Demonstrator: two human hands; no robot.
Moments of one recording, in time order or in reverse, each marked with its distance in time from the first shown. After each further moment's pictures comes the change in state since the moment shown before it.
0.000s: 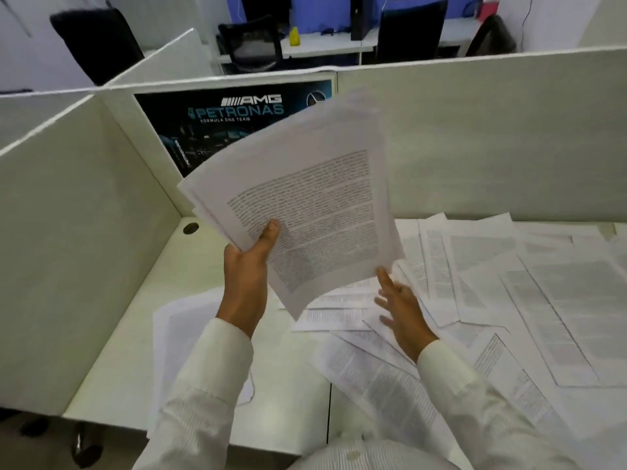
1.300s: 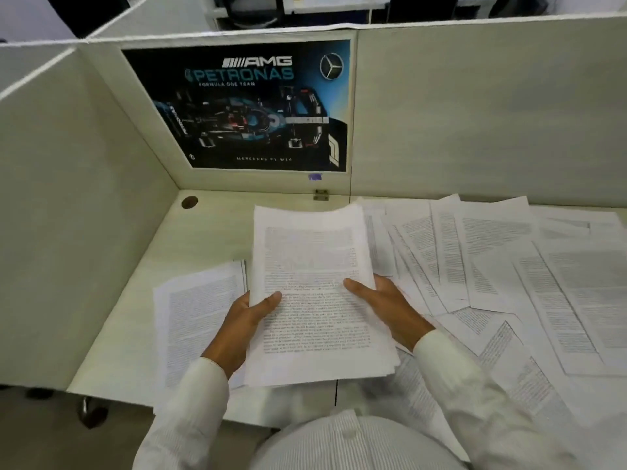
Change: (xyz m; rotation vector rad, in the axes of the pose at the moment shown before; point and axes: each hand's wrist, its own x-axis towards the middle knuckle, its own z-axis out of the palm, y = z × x) left_hand -0.017 -0.082 -0.094 0.209 -0.185 -0.587; right_hand -0.012 -0.001 0.037 -0.173 -0.384 -0.051
